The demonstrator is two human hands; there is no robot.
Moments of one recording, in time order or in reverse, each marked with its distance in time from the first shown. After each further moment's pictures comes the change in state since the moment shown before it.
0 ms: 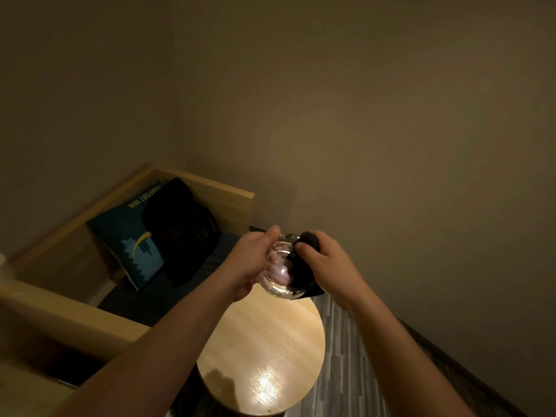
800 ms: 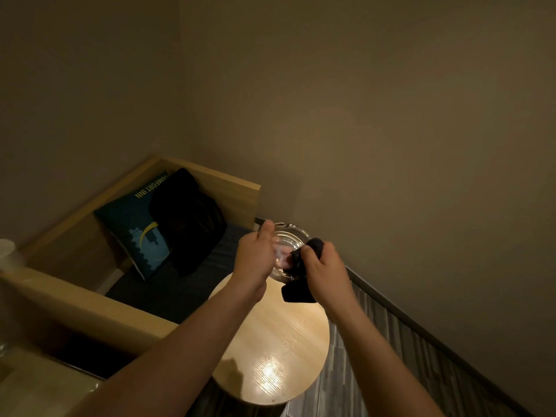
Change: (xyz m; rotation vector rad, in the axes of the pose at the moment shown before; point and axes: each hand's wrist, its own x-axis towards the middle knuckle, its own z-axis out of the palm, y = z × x) left_hand 0.004 -0.018 0.017 -0.168 0.293 -0.049; right_hand -0.007 0.024 0.035 -0.002 0.178 0.144
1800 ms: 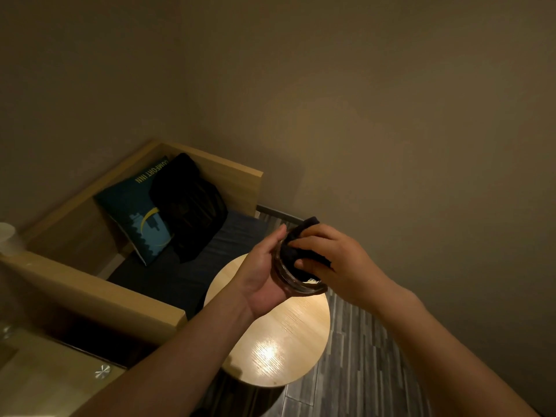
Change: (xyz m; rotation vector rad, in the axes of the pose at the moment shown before) left_hand -0.019 -0.019 -0.027 -0.533 -0.551 -0.382; right_hand 0.002 -0.011 -0.040 -0.624 -0.346 -0.750
